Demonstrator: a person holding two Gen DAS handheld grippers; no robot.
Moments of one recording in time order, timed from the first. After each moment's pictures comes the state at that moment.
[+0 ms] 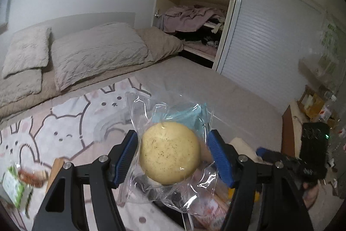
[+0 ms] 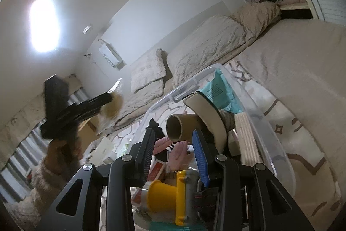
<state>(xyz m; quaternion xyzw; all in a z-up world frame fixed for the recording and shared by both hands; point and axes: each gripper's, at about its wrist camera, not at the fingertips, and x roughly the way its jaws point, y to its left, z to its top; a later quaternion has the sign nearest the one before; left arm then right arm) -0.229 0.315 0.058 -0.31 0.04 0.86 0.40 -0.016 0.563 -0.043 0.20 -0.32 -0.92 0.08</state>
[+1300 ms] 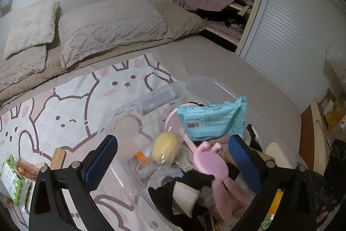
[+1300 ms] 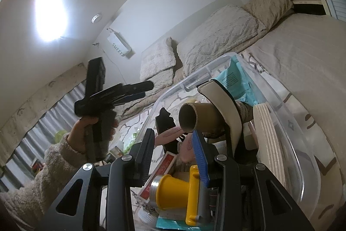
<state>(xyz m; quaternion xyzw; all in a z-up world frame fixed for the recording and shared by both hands) -0.285 0.336 0.019 -0.38 0.05 0.85 0.35 -0.026 0.548 -0.042 0.22 -0.31 -0.92 0.12</state>
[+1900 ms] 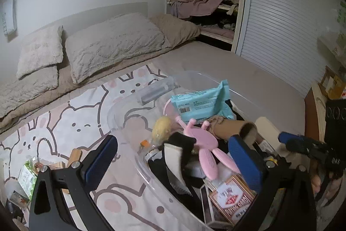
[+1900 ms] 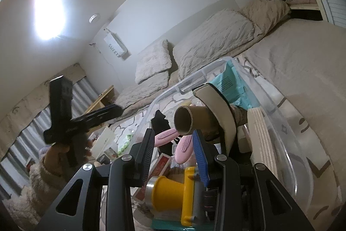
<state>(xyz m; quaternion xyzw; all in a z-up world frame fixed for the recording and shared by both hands) -0.205 0.318 0.031 -0.32 0.10 0.88 0.33 -0.023 0.549 -0.040 0.22 -0.30 -0.93 0.10</state>
